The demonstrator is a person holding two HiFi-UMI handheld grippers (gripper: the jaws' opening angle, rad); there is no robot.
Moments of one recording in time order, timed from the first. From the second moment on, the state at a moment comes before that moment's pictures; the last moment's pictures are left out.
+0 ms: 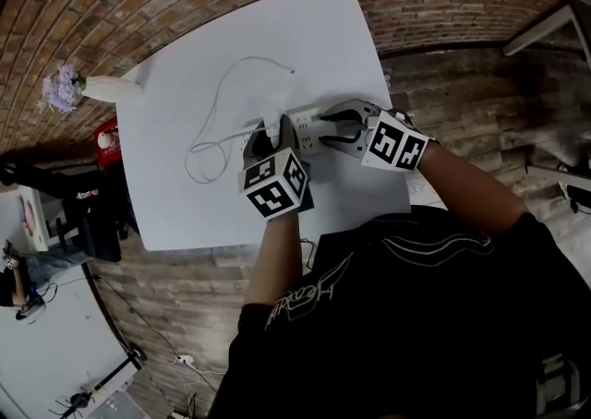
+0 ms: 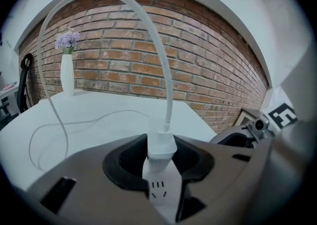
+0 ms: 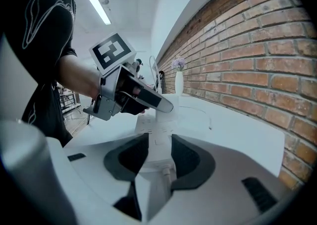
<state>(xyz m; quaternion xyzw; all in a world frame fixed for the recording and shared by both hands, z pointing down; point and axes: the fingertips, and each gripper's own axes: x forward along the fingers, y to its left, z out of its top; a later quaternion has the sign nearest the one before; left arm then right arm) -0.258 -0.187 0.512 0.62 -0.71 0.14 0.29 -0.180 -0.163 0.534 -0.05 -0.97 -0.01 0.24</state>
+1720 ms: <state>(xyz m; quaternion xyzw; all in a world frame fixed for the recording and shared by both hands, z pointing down) -0.252 -0.184 0.506 0.59 -0.74 0.19 0.25 -0.178 -0.164 0.536 -0.06 -0.97 -0.01 0.23</state>
